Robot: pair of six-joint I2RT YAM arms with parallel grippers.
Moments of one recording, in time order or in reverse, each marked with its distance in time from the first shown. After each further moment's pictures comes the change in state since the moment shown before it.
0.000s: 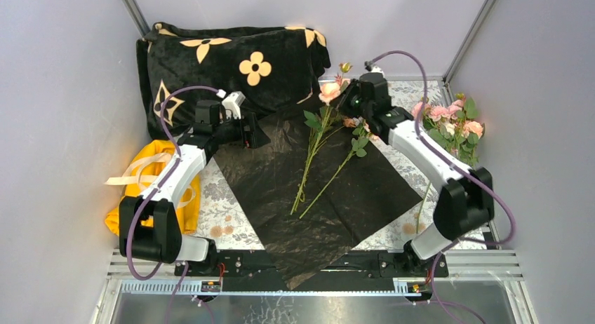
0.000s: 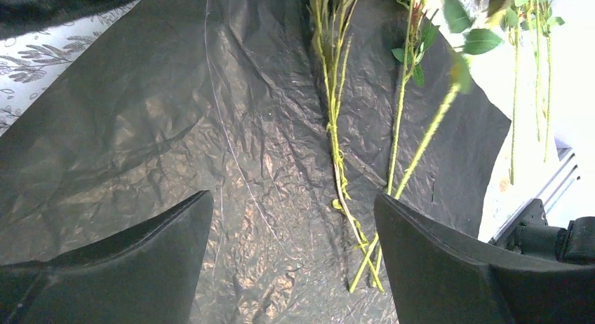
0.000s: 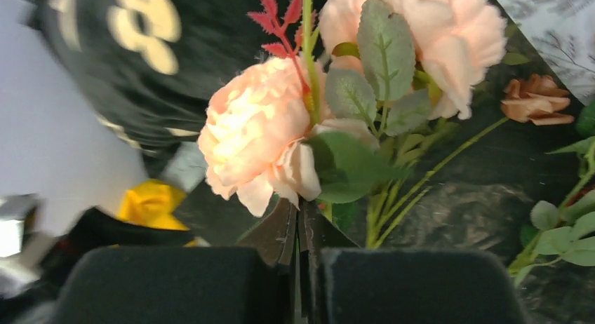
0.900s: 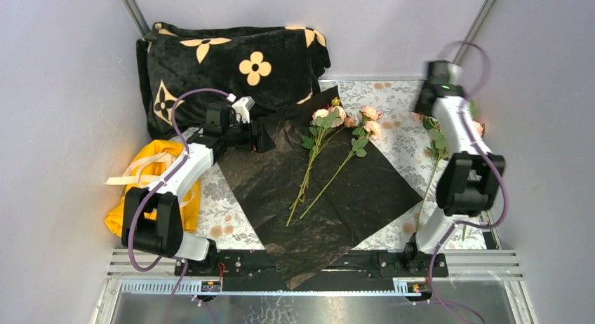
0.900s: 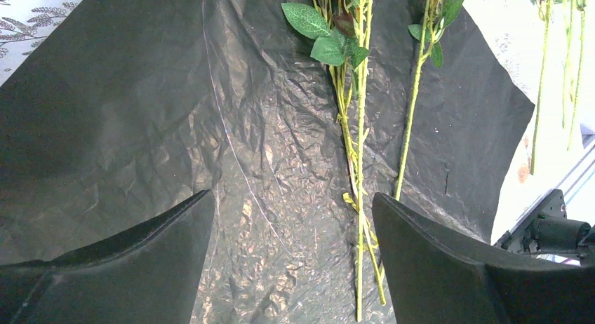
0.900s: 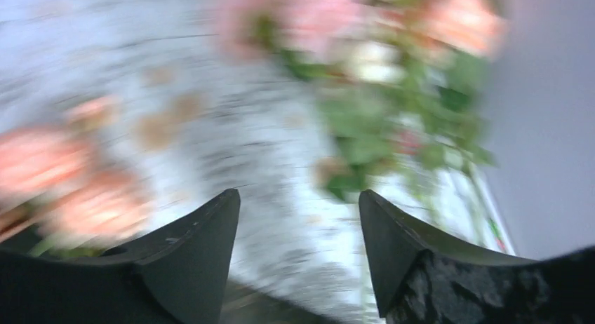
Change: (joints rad) left arm -0.069 0.055 -0.010 0.000 -0.061 0.003; right arm -0.375 0.247 0.297 -0.543 0.419 -0.562
